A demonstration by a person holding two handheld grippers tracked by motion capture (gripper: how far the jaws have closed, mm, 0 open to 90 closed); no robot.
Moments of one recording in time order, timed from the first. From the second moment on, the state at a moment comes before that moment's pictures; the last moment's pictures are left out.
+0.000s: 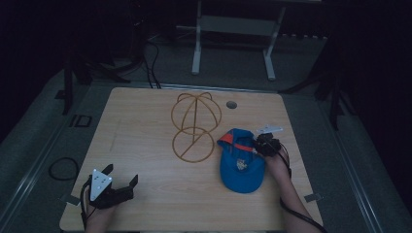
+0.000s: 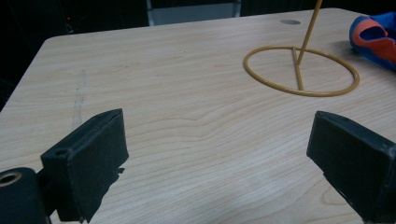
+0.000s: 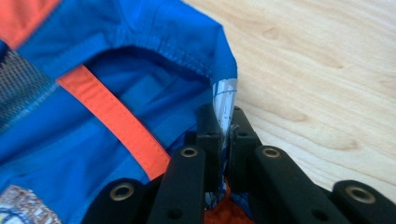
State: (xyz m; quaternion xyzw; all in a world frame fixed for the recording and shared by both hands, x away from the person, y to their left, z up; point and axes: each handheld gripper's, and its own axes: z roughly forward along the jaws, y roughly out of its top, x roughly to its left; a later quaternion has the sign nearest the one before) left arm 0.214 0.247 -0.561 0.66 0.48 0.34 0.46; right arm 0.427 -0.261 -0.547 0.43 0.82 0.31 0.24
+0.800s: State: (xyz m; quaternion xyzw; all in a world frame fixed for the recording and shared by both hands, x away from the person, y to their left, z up) left arm 0.215 0.246 -0.558 0.66 0.47 0.33 0.47; right arm 0.384 -0.279 -0.438 0.38 0.78 0.40 0.30
